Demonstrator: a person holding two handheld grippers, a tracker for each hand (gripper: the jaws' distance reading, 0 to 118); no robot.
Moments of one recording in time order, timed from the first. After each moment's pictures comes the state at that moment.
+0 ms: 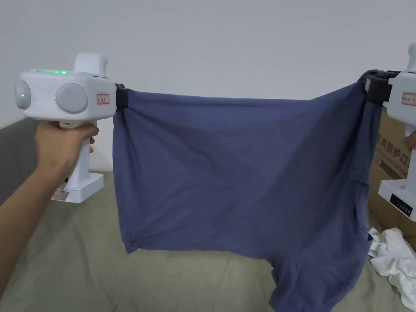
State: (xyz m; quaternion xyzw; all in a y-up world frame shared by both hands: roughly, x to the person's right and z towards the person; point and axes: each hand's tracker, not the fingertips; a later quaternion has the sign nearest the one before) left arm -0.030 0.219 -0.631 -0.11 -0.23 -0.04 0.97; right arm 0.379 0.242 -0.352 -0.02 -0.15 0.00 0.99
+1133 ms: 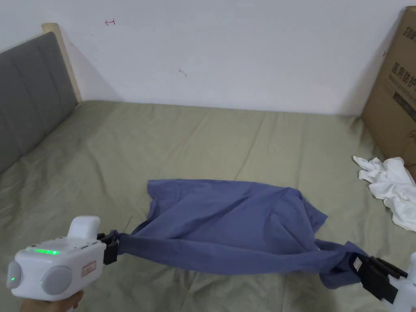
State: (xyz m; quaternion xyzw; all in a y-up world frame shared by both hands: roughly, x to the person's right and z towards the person) left arm -0.163 -0.136 -0.429 -0.36 -0.23 -0.04 0.90; right arm 0.314 -0.065 -0.150 -0.22 -0.09 -0.22 0.95
